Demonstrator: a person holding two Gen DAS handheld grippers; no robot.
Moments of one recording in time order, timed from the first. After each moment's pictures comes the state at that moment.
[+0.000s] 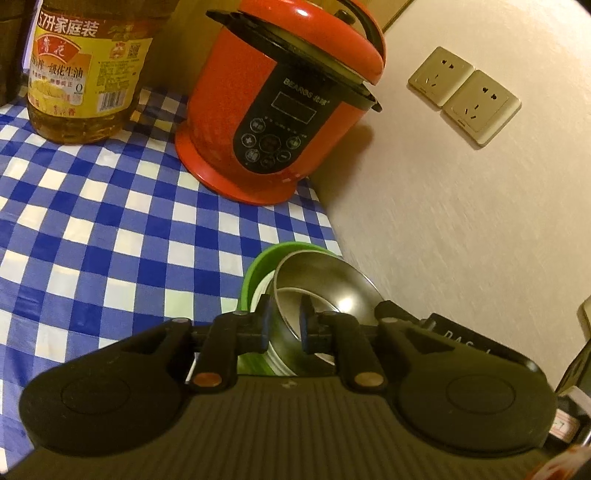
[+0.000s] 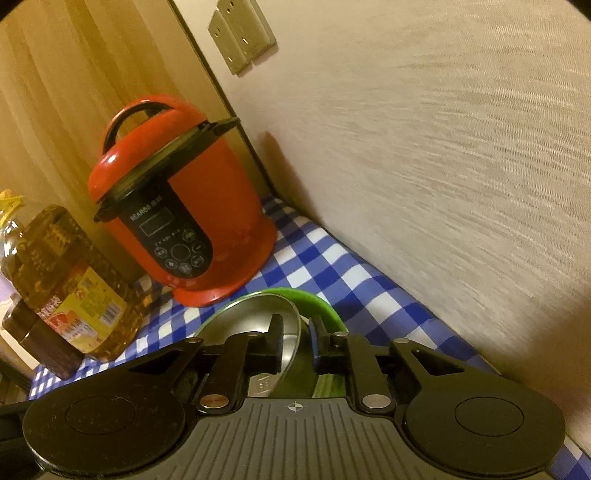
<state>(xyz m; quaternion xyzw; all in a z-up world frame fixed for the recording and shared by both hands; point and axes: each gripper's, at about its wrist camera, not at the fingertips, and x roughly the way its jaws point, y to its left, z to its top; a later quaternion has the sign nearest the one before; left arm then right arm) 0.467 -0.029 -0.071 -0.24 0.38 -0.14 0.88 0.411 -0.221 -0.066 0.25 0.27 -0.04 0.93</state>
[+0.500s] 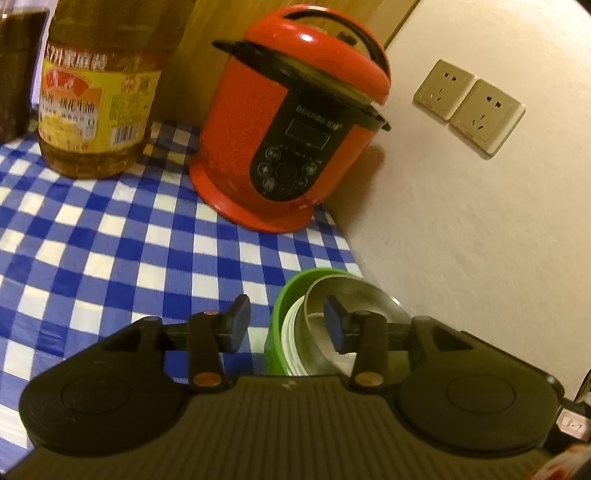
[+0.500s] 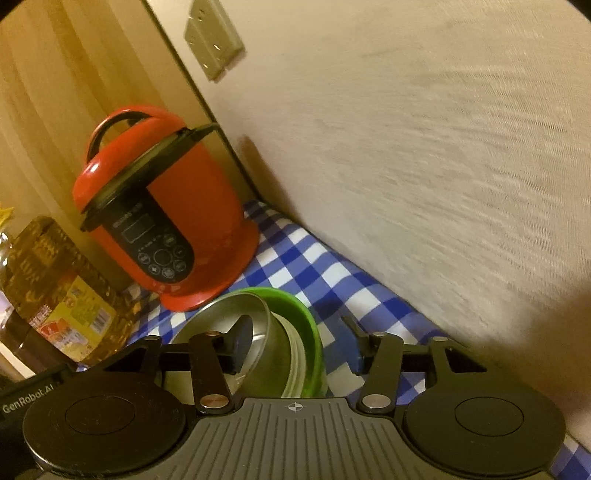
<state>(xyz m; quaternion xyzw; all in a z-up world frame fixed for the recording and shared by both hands) 0.468 -0.022 -0.078 -0.21 0.34 -0.12 0.91 0.403 -0.236 -0.081 0.27 0.27 -0.06 0.92</state>
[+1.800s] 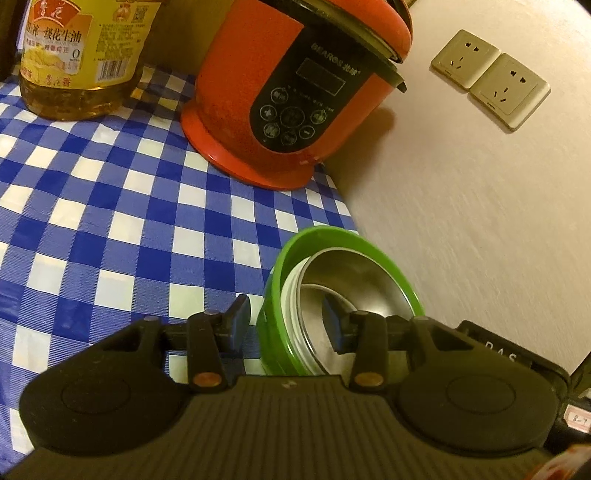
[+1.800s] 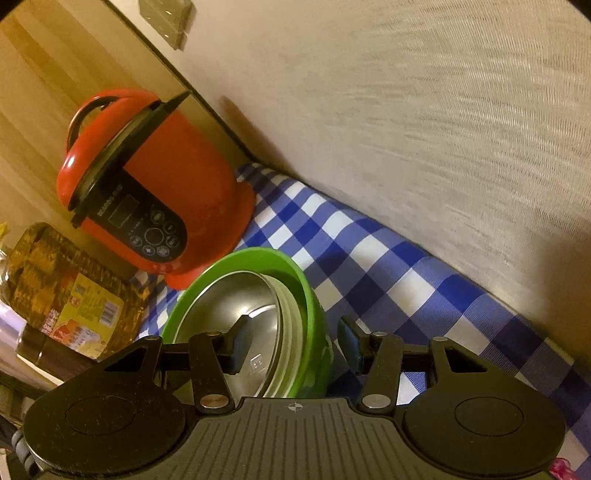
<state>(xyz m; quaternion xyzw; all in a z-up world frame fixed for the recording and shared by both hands) 0.488 -0.032 -0.113 -0.24 0.39 -0.14 0.88 0.416 -0.248 -0.105 0.35 0.32 -0.03 0.88</state>
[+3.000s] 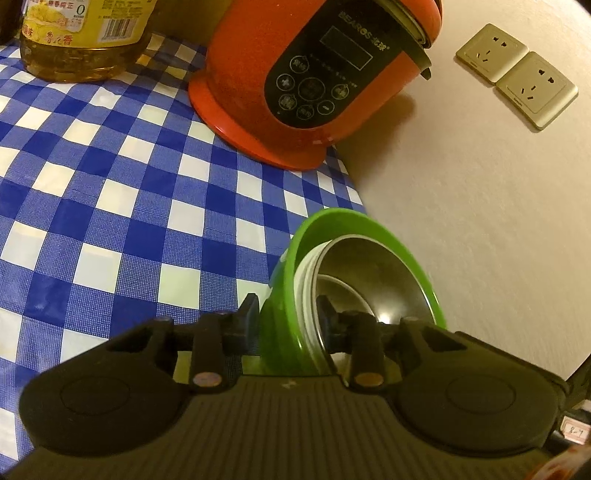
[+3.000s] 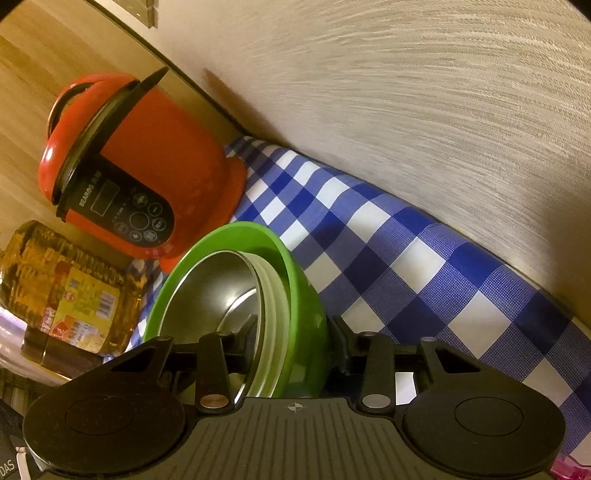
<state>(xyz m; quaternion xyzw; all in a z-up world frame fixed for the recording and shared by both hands) 0.501 -0.036 -0.134 -0.27 0.41 -0.13 0.86 0.429 -0.251 -0.121 0.38 0.35 -0.02 0.86</state>
